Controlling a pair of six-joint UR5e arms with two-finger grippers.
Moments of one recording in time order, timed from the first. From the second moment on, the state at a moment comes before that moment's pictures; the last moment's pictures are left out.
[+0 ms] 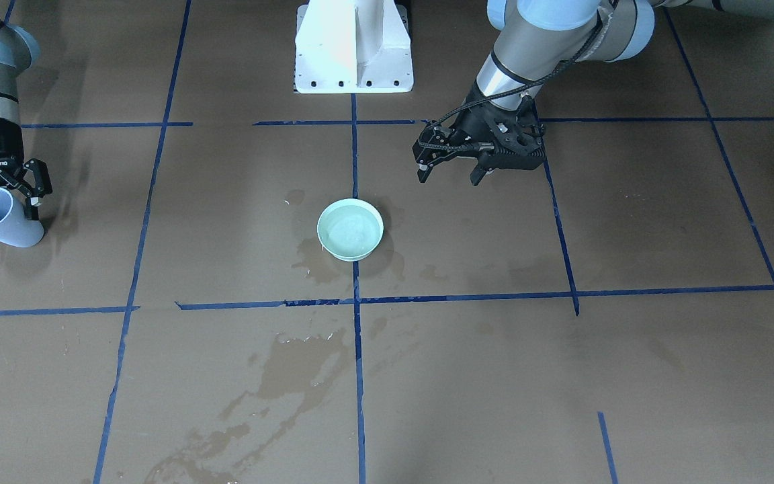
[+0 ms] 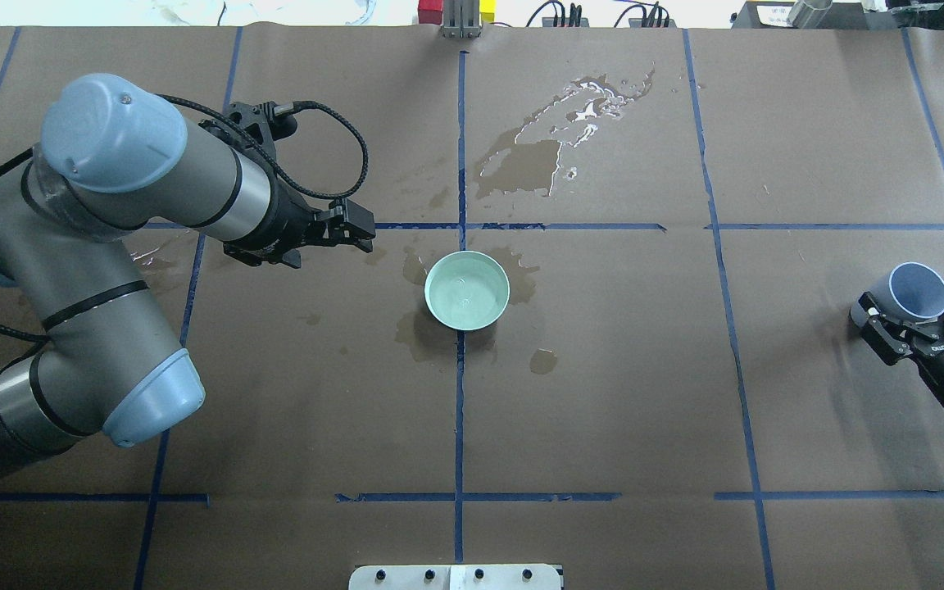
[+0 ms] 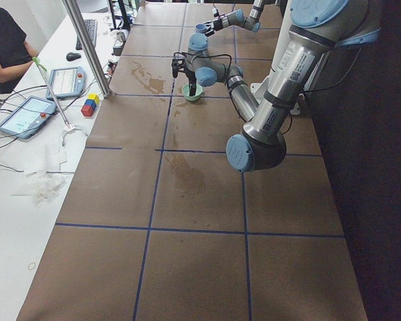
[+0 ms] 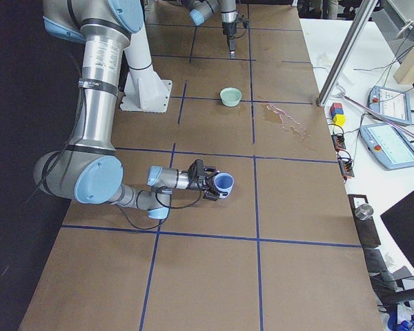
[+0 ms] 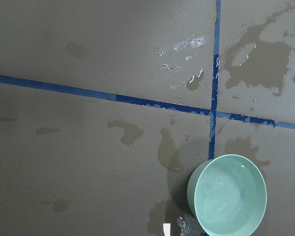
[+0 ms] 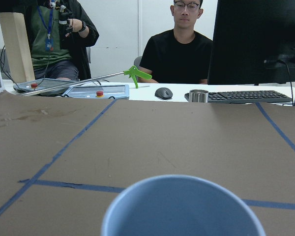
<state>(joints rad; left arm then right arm) -0.69 -2.09 -1.88 -1.78 -2.00 -1.34 0.33 -1.81 1.33 0.25 0.66 0.97</state>
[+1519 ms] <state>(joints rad) -0.67 -2.17 -1.74 -1.78 -2.00 -1.36 0.77 -1.82 1.57 0.12 1.11 0.86</state>
